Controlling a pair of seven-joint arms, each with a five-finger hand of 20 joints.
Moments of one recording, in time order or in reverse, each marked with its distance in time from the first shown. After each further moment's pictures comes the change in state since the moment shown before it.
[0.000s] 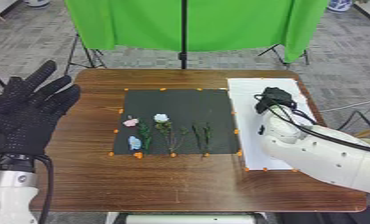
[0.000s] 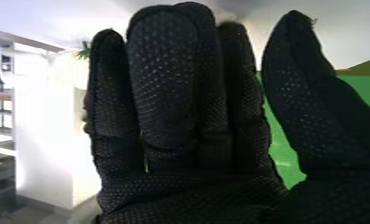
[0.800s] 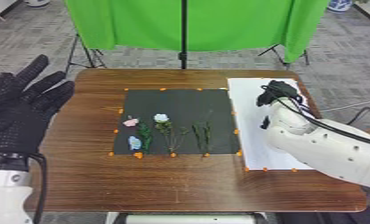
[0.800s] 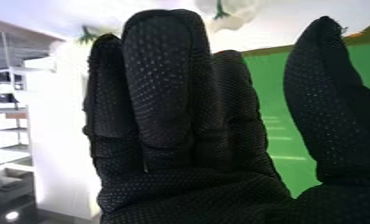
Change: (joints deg) left arm 1.3 0.7 -1.9 -0.6 -0.1 0.3 1.3; right arm -0.1 1.8 4.9 -2.8 4.6 -0.7 0.0
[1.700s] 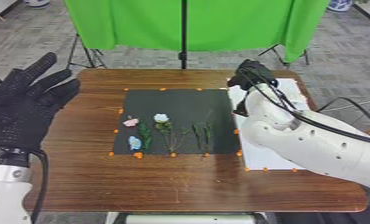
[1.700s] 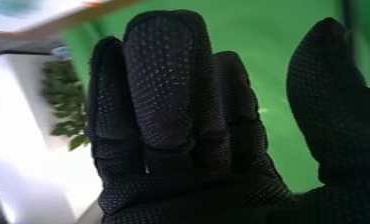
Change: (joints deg) left arm -1.1 1.0 -1.1 -0.1 1.5 -0.6 -3.6; right arm 1.2 -4.3 2.8 -6.7 -3.3 5.9 -1.5
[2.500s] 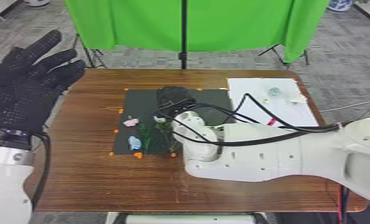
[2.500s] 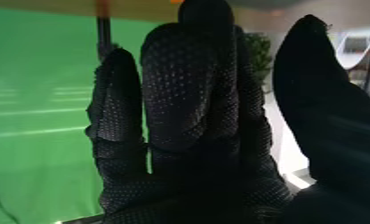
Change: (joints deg) left arm -7.2 1.9 0.9 1.5 0.1 -3.1 -2.0; right arm 13.7 -24.6 -26.9 6.8 -4.9 -0.7 -4.5
